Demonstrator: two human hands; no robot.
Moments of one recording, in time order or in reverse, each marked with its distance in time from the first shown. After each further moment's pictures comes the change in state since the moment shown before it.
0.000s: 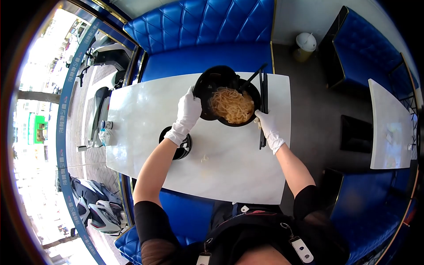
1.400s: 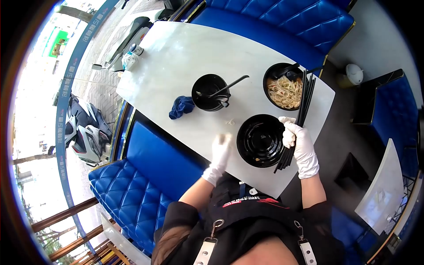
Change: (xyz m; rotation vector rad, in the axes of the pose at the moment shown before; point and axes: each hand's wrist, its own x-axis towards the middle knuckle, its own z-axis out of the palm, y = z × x) left_hand -0.296 -0.052 0.078 -0.888 0.233 -0.952; right_hand -0.146 -0.061 0.021 0.003 -0.584 0.232
